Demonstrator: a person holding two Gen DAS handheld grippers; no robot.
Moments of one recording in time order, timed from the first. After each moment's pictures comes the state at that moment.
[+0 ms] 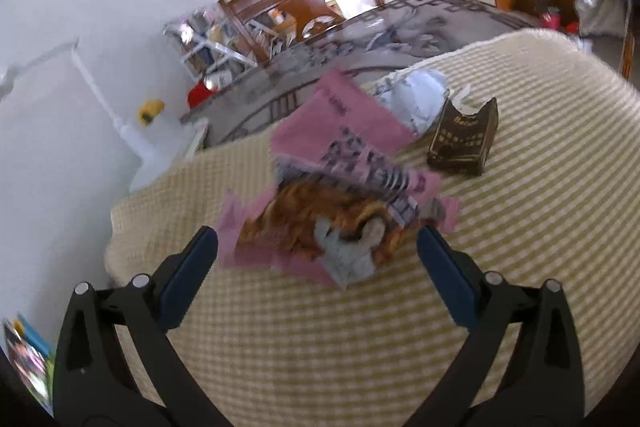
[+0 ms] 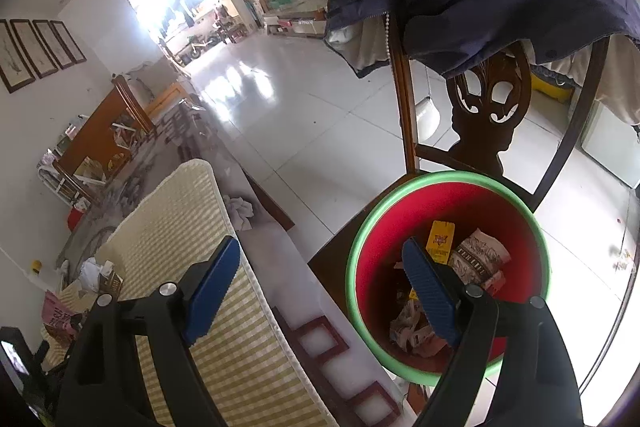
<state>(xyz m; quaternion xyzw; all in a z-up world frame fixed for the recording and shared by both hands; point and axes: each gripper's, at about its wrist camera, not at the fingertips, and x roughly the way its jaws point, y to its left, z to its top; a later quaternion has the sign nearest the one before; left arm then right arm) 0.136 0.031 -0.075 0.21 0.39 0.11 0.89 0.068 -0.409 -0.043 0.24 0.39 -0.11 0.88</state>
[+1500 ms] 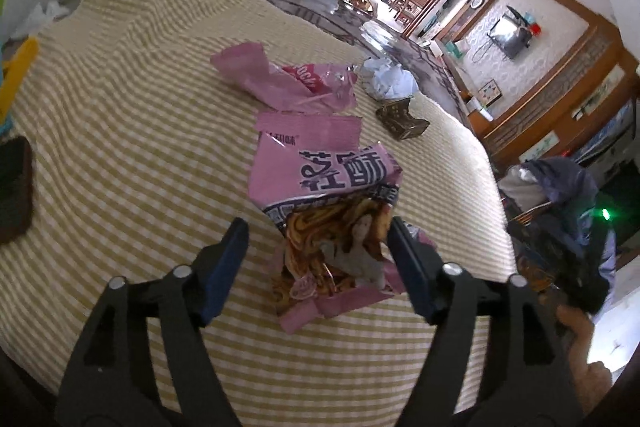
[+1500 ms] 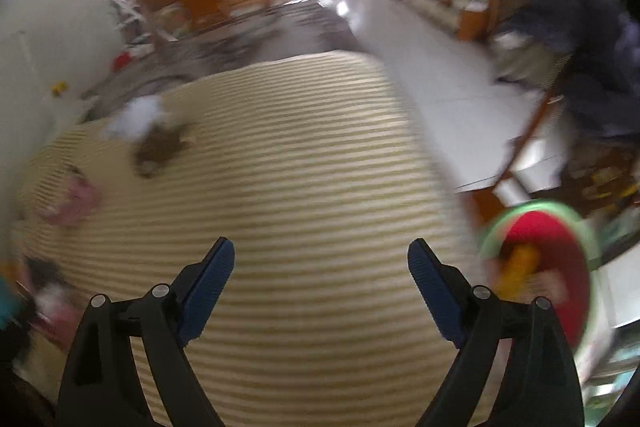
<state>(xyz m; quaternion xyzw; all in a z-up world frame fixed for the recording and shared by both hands) -0.018 0.091 -0.079 -0.29 0.40 0.05 0.87 0.118 -0.208 -0.065 0.08 0.48 0.09 0.87</state>
